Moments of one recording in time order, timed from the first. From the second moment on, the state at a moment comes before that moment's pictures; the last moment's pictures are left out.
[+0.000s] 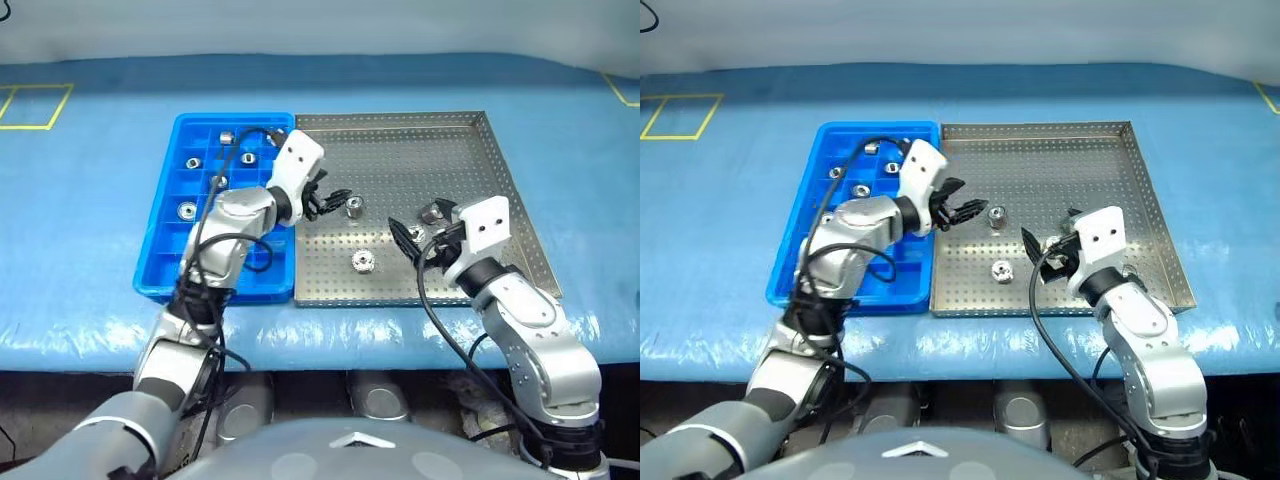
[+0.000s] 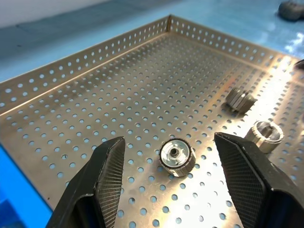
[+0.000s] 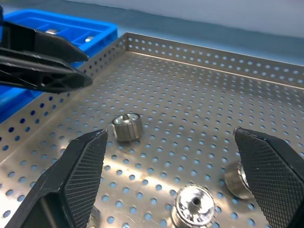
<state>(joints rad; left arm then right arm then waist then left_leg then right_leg) -0.61 0.15 -0.22 0.06 -0.11 0.75 -0.52 0.11 -0.37 -0.09 -0.67 0.30 0.65 0.27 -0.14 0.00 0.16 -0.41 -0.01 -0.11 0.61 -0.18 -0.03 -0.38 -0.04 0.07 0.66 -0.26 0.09</state>
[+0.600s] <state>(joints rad) -0.72 0.07 -0.28 0.47 -0.04 0.57 -0.52 0.14 -0.35 -0.10 -0.70 0.28 0.63 0.24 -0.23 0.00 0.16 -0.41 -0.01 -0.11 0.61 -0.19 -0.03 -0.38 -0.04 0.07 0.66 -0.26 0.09</state>
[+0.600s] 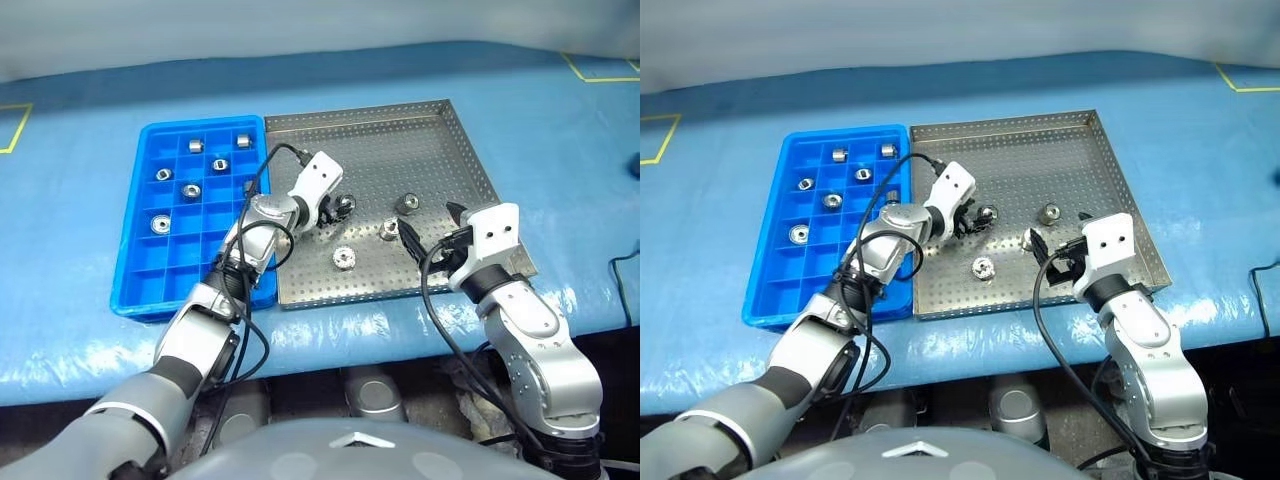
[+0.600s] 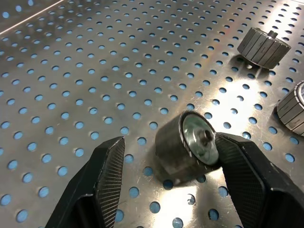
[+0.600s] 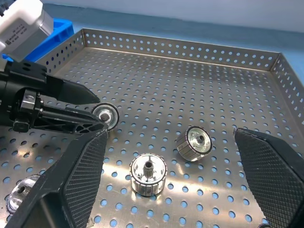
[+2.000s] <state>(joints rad) -0.56 0.26 -0.22 0.03 -0.21 0.67 -0.74 0.01 -0.26 0.15 -0.66 0.34 0.90 0.23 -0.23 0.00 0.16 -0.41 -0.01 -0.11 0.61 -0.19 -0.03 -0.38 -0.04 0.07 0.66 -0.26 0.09</state>
